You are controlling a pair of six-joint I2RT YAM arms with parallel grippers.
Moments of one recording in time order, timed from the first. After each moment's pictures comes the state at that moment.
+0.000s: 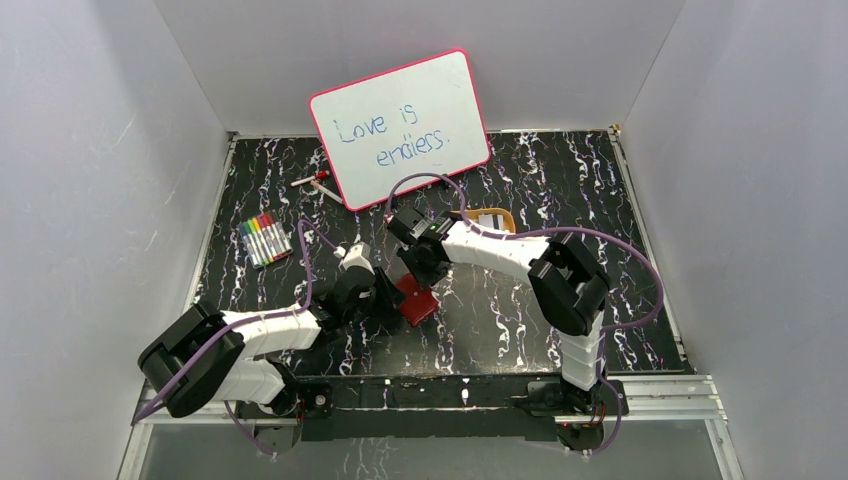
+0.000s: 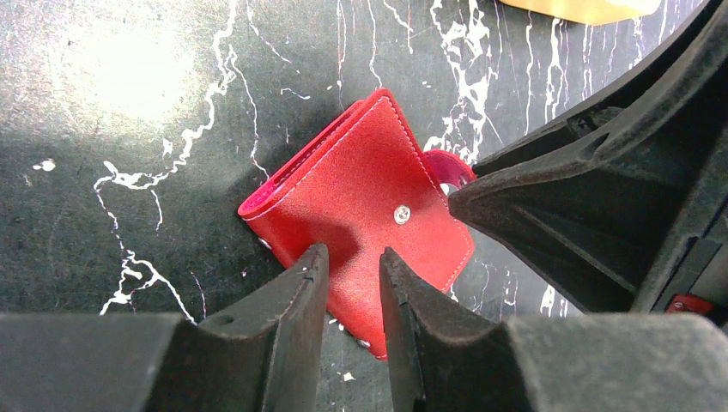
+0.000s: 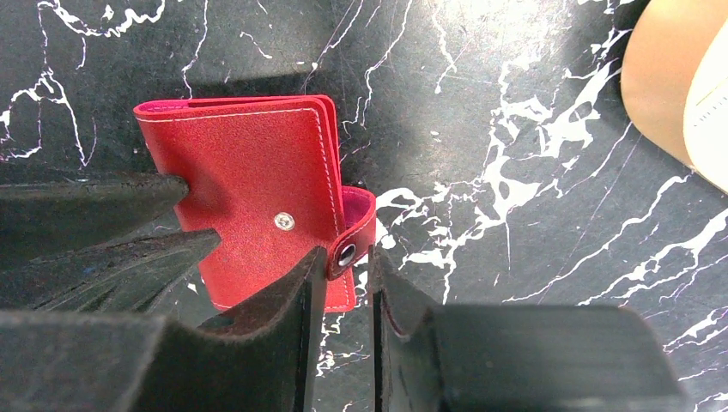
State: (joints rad) left arm -0.79 1.29 0.35 0.30 -0.14 -0.96; right arm 0.95 1.92 1.44 -0.77 0.06 0.30
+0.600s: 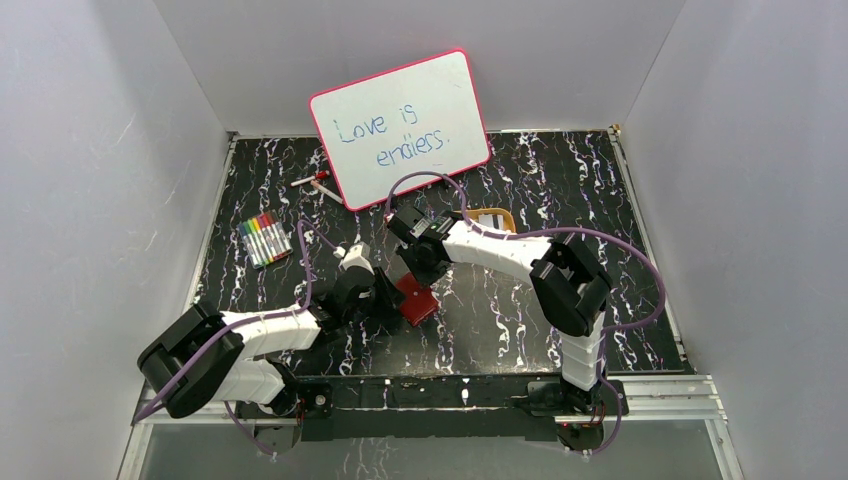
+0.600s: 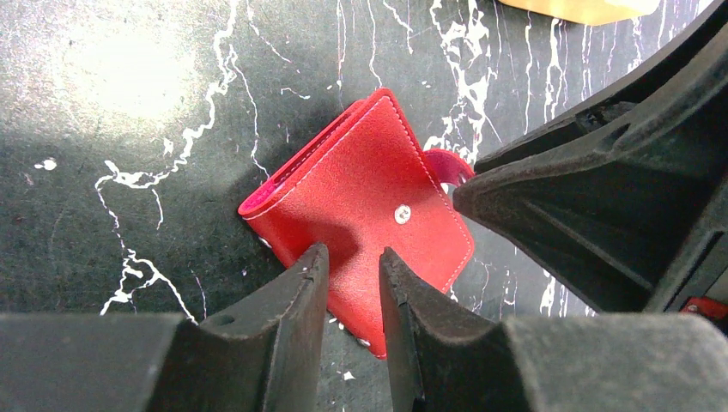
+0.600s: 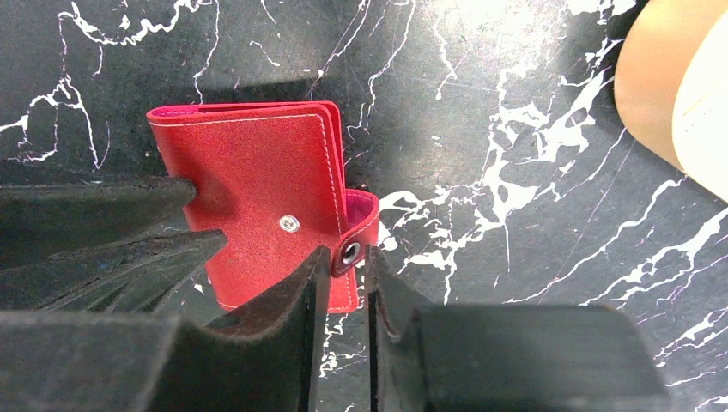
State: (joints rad) left arm -0.79 1.29 0.35 0.30 -0.14 -0.96; right arm 0.95 1.91 1.44 -0.77 0.06 0.30
